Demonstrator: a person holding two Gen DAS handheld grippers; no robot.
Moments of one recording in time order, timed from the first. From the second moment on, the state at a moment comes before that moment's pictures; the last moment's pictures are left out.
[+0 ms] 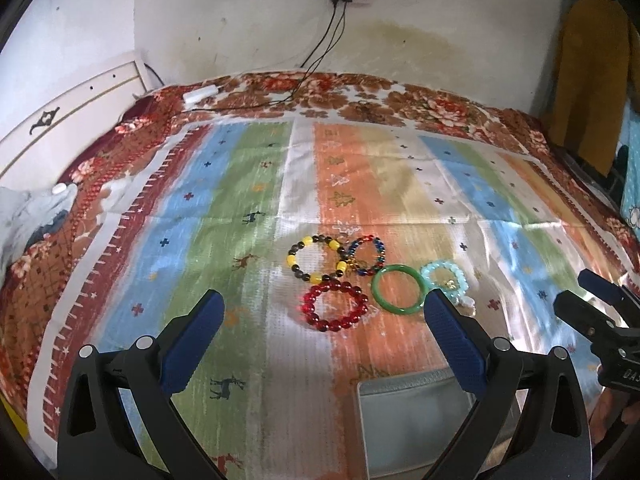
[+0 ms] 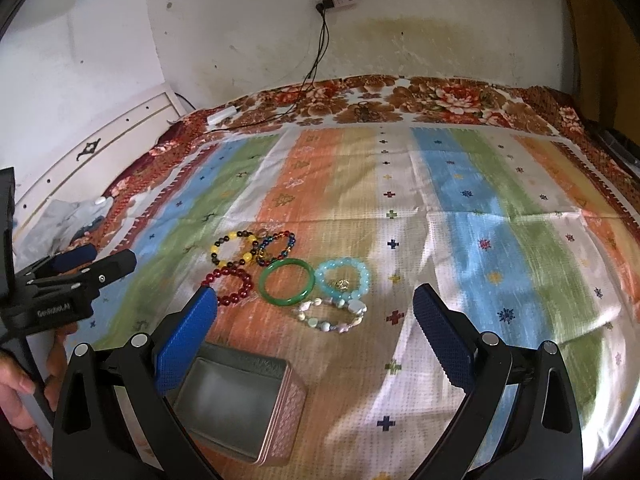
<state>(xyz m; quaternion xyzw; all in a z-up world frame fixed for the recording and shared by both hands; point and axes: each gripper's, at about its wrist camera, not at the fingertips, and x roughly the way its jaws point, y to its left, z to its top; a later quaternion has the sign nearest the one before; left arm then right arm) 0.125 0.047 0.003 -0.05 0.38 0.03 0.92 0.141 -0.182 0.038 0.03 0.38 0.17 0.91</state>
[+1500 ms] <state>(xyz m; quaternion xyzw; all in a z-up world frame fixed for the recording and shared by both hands) 0.219 0.078 -0.080 -0.08 0.56 0.03 0.82 0.232 -0.176 -0.045 0.02 0.61 0.15 0.78</state>
